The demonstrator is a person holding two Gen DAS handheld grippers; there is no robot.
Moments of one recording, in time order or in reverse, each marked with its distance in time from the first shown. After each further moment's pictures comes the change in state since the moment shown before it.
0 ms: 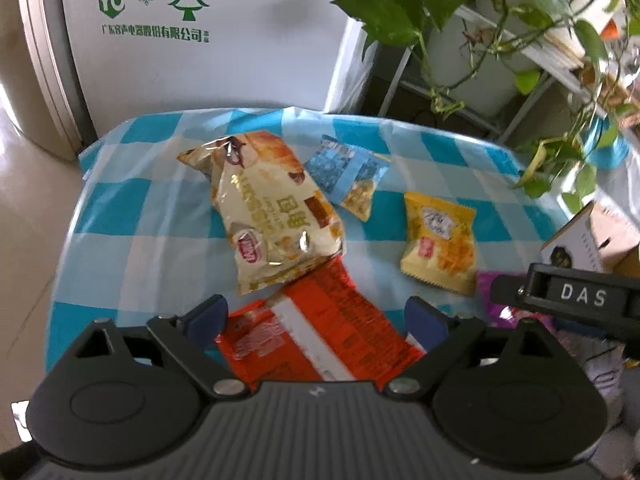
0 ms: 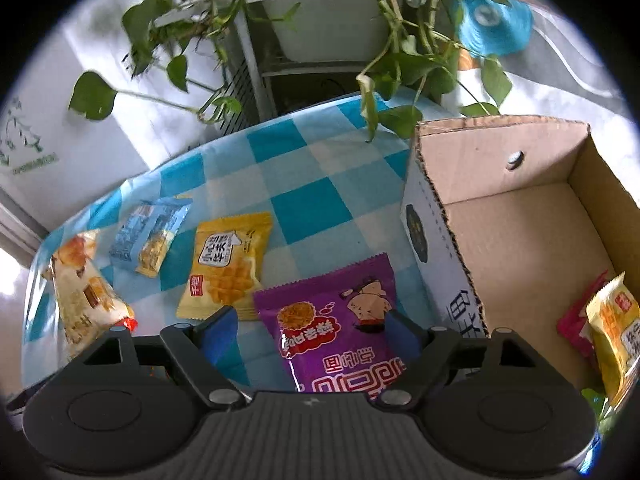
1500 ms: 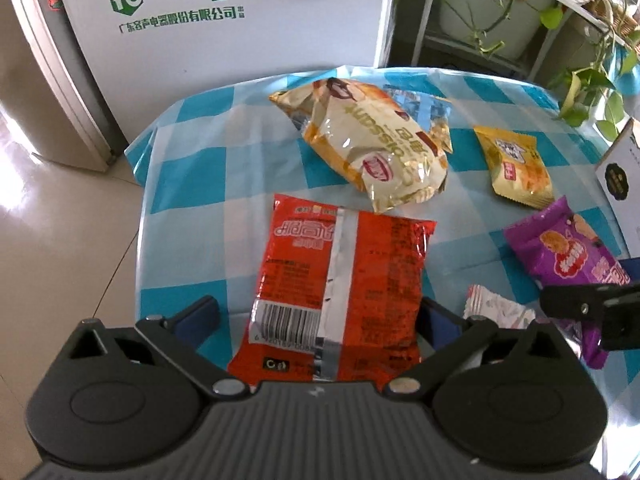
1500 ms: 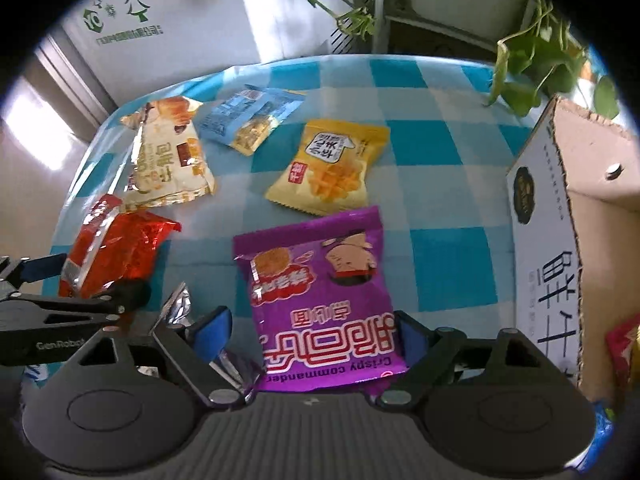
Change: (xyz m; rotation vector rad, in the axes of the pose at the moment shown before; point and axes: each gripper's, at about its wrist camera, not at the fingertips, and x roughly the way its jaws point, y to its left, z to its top) left arm 0.000 0.051 -0.020 0.144 0.063 0.091; right arm 0.000 0.038 -0.033 -0.314 0.161 0.136
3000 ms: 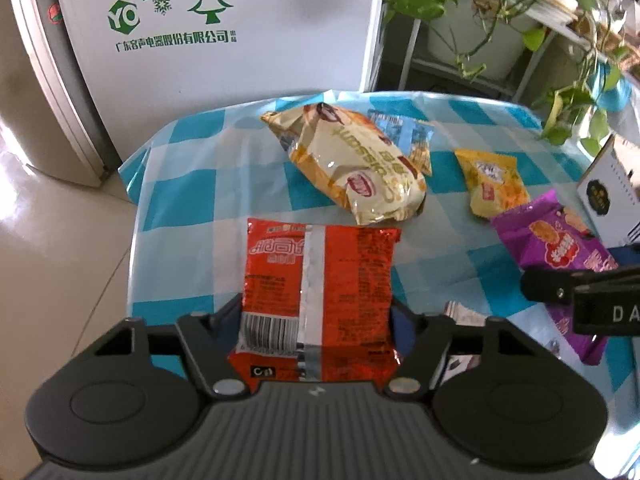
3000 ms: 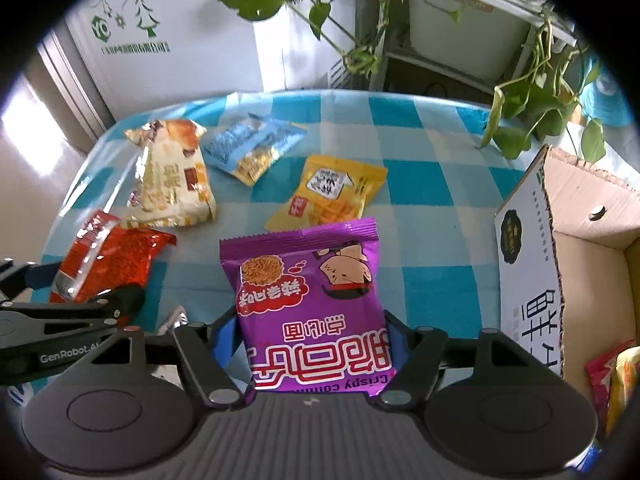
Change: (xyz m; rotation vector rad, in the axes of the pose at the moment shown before) left arm -0.013 -0.001 -0.001 -0.011 -0.066 -0.049; right arm -0.010 0.008 0.003 -0.057 -0.097 -0.043
